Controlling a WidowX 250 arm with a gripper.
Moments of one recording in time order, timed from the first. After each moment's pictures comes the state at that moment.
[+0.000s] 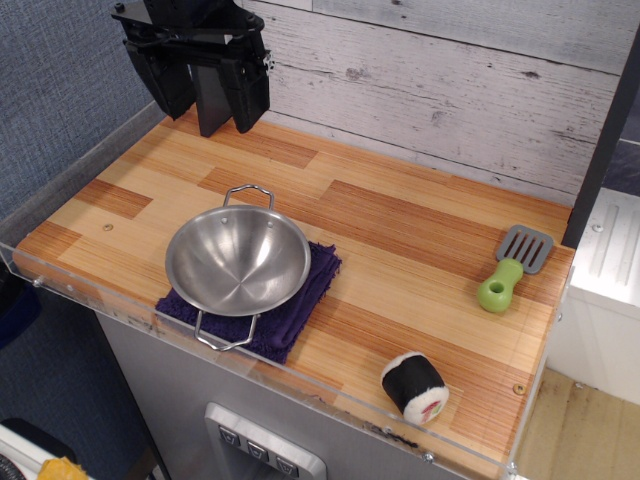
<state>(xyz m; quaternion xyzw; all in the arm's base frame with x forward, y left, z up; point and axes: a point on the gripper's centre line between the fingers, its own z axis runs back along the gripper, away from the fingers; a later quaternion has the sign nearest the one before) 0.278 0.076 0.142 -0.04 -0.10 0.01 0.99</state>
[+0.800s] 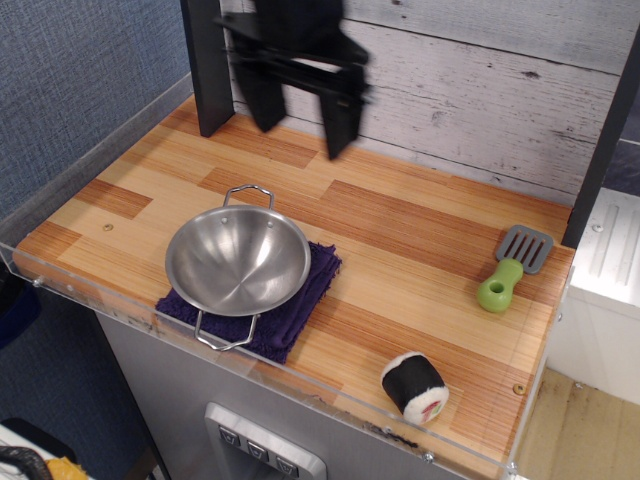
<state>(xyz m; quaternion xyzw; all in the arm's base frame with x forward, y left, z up) 0.291 -0.002 0.136 -0.02 -0.09 -0.11 0.99</state>
